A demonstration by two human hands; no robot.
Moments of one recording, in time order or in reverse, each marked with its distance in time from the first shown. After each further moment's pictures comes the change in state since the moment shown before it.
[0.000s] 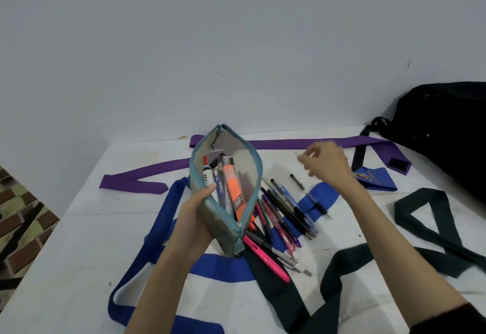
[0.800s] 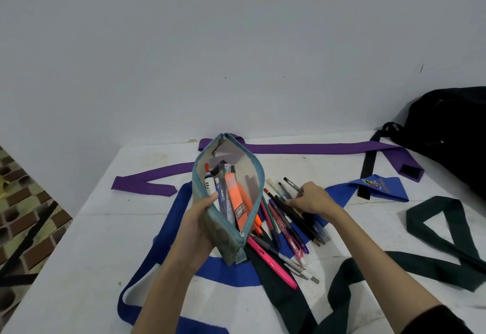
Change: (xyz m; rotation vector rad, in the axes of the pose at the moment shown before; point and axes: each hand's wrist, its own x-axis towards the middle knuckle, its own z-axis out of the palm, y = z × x) left_hand -0.006 -0.001 -0.007 0.003 0.075 -0.021; right_hand 0.006 0.036 0.069 -0.179 -0.381 0.160
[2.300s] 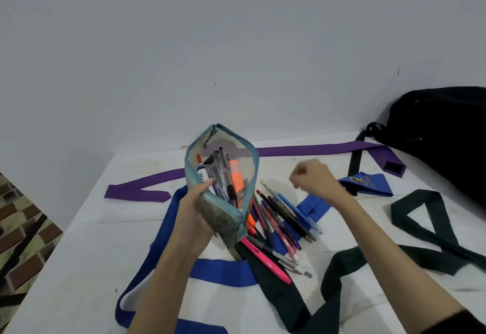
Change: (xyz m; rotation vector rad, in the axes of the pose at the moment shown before) left_hand 0.002 0.016 0.017 -0.074 0.030 0.046; right_hand -0.052 -0.025 -0.051 0.186 0.179 -0.166
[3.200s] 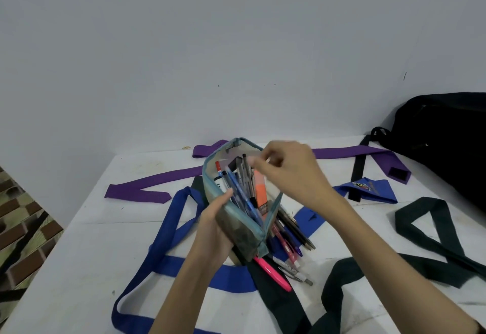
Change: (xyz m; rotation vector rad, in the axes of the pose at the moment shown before) left_hand -0.002 -0.024 0.026 -0.020 0.013 -0.036; right_hand -0.046 -0.074 -0.007 0.029 0.154 -0.393
